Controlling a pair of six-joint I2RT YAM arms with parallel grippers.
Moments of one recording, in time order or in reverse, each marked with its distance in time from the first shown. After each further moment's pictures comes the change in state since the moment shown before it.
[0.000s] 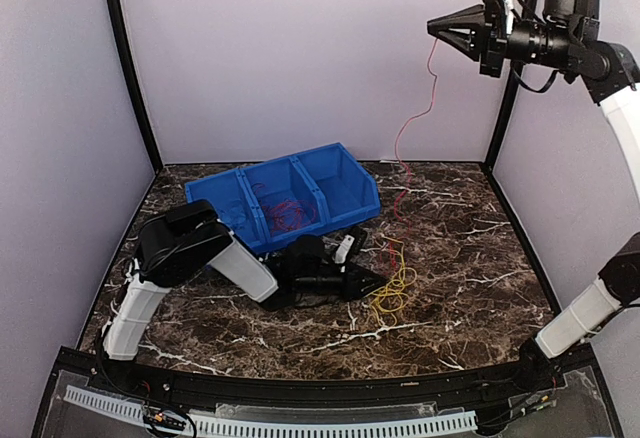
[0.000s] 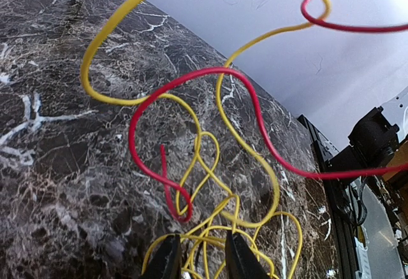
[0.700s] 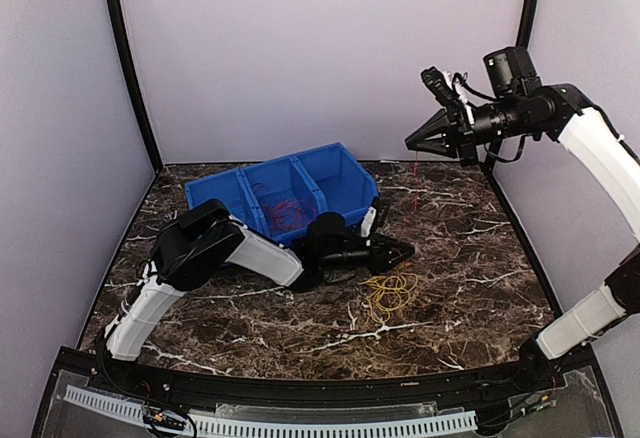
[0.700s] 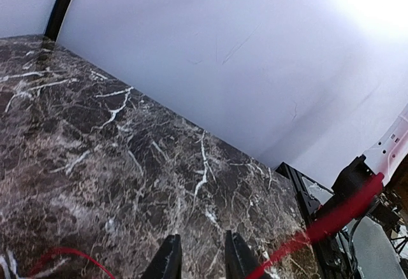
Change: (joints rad) left arm 0.000 0.115 0.360 -0.024 0.035 0.009; right arm 0.012 -0.042 -0.484 -0.185 -0.096 -0.156
